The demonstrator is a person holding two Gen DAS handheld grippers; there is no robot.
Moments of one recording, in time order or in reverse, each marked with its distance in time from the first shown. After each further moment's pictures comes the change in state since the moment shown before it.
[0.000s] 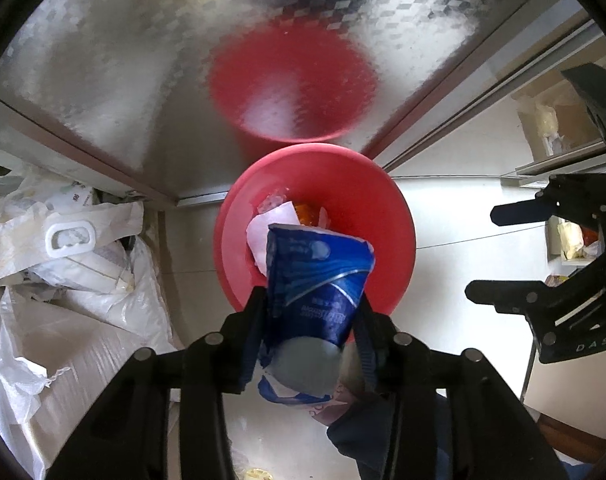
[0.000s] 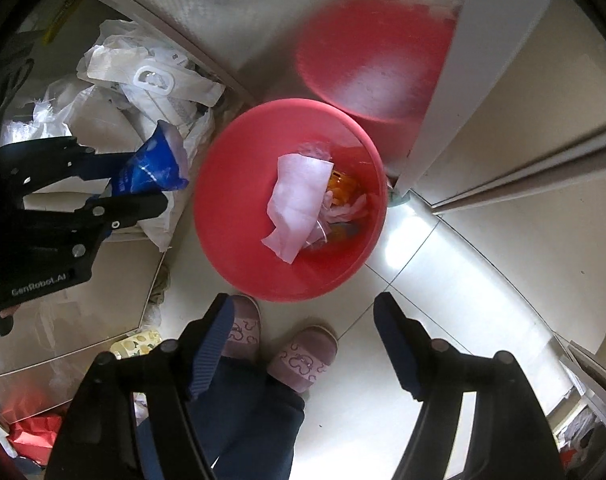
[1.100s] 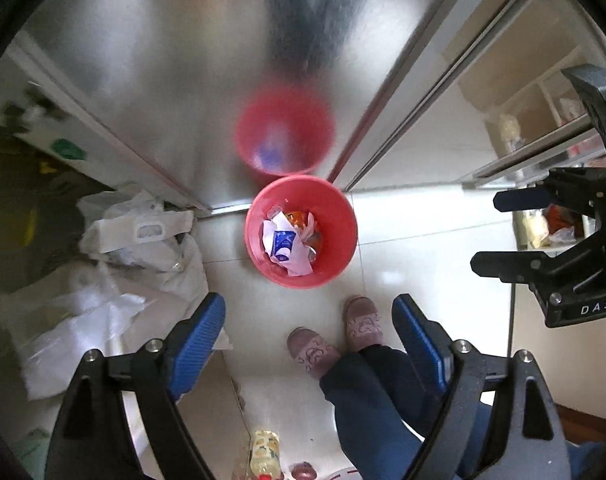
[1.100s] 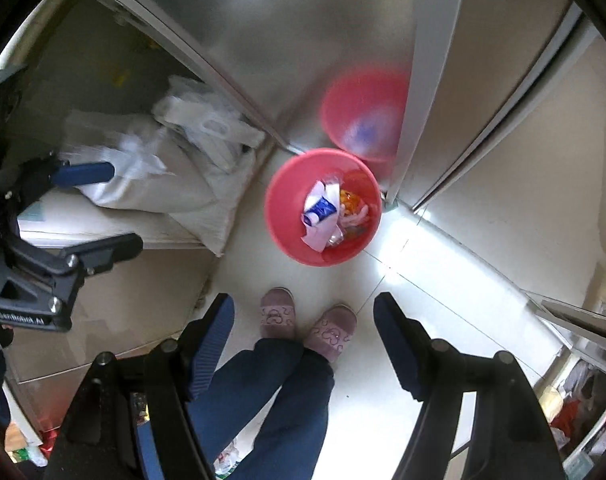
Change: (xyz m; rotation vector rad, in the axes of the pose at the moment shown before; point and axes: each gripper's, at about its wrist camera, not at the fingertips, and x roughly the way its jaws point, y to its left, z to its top) left arm -0.233 -0.039 -0.039 0.021 -0.054 0.026; right arm -0.189 0.068 -0.050 0.066 -0.112 -0.005
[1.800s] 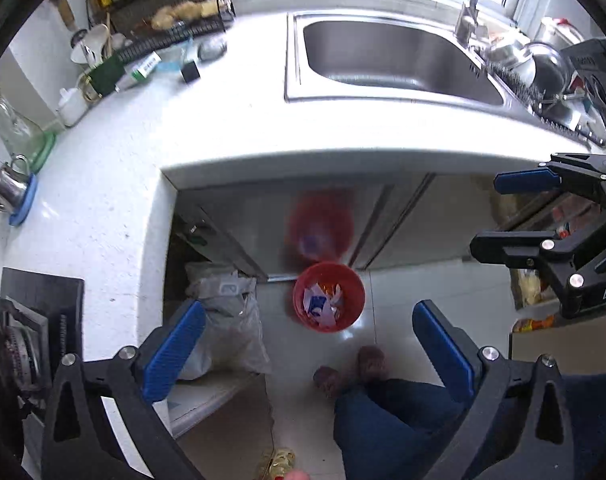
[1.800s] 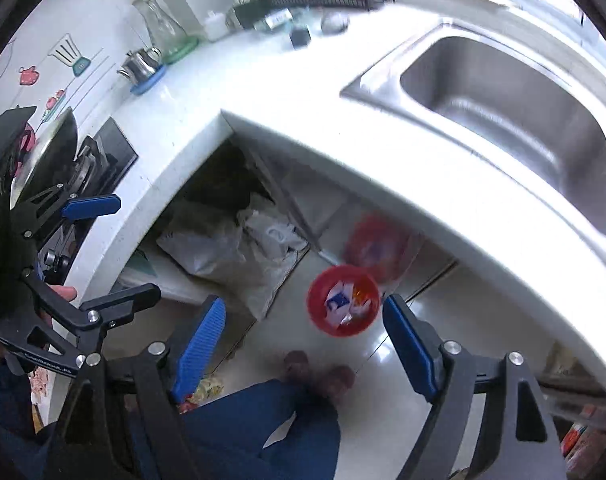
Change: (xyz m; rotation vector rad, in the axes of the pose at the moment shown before) left arm -0.267 -0.037 0.004 -0.037 -0.268 0.155; right arm -0.256 0.072 -0.002 -0.145 -0.318 -0.003
